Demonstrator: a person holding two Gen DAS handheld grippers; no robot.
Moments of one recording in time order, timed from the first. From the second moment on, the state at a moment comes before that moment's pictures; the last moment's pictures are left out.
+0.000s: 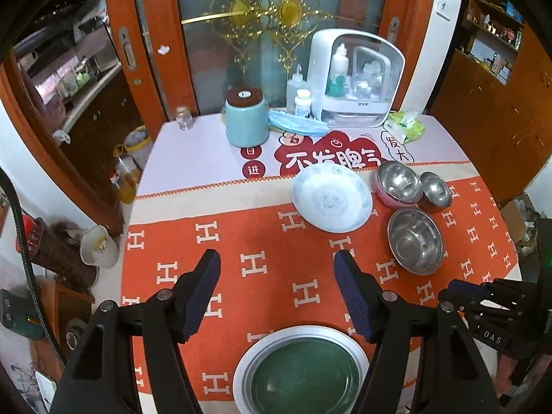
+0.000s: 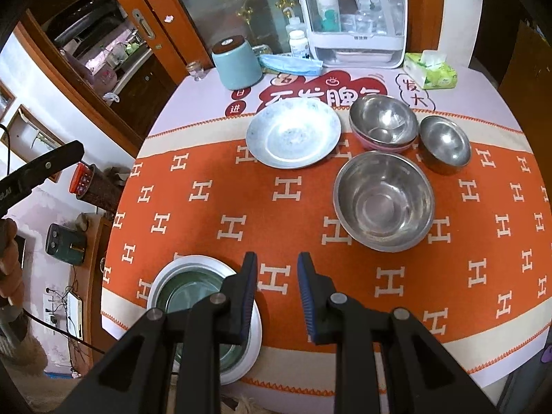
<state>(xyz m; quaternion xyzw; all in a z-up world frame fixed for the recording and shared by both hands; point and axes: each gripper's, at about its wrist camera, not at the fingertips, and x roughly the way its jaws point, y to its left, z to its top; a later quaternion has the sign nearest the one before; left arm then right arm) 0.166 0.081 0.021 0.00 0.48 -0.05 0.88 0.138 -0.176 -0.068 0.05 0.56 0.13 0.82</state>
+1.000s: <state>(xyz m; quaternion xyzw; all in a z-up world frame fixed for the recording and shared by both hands) 0.379 0.035 -0.200 -0.03 0.65 -0.10 0.76 0.351 -0.188 -0.200 0.13 0.62 0.04 0.77</state>
